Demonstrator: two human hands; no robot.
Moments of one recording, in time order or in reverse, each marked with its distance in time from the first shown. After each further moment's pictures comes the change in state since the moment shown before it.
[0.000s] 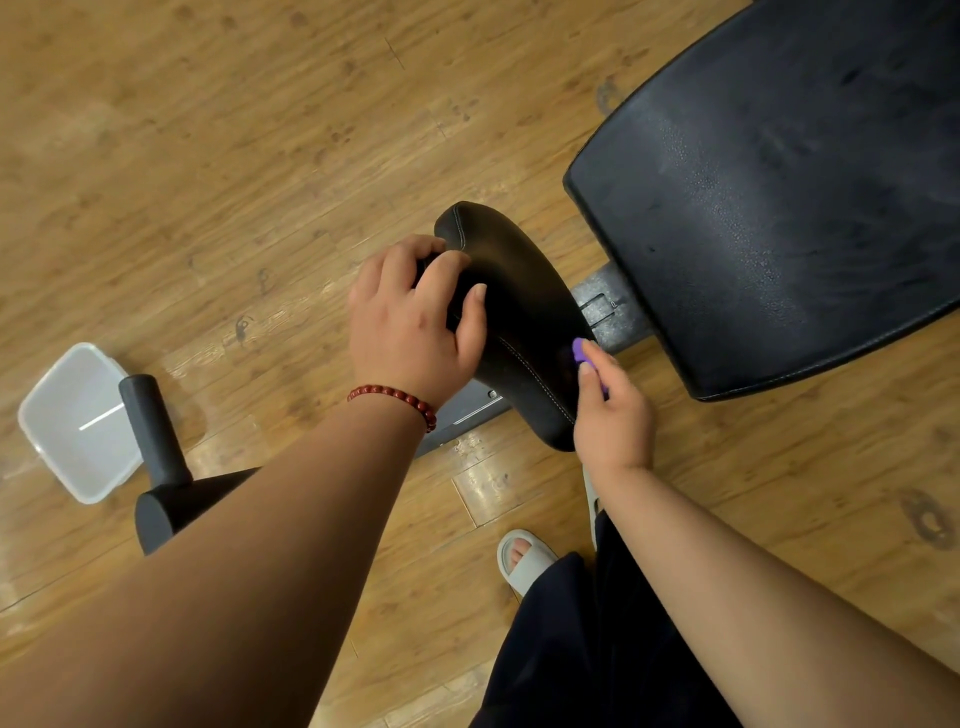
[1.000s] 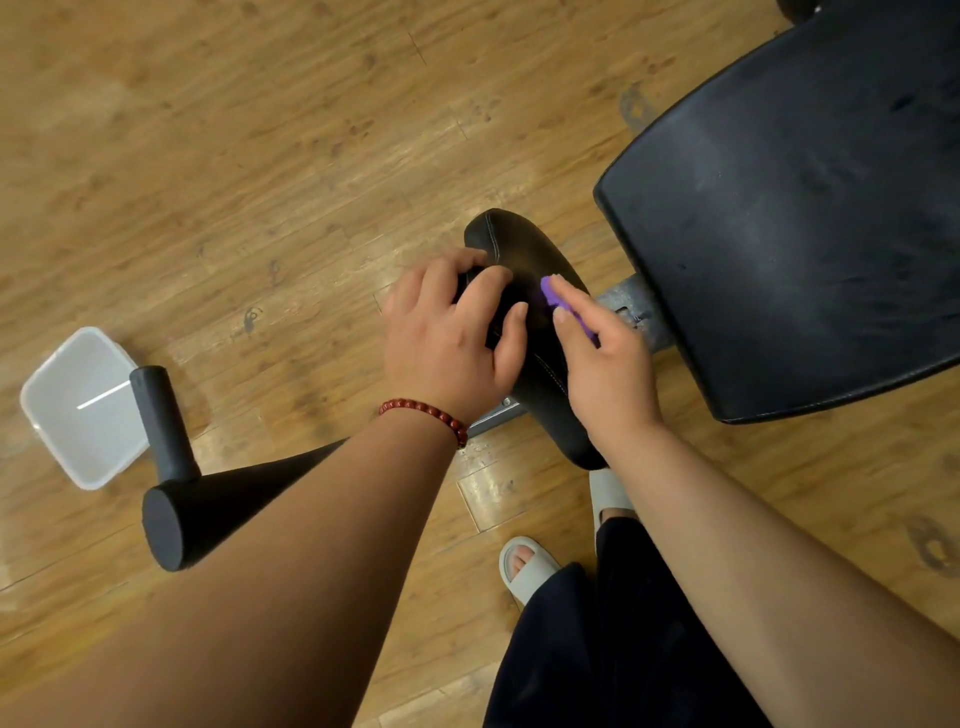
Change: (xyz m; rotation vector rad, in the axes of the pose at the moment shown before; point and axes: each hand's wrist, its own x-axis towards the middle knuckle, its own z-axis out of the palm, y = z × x) left_hand 0.001 -0.003 -0.001 -0.030 -0.011 -0.006; right_hand 0.021 -0.073 0.018 0.107 -0.269 -0.131
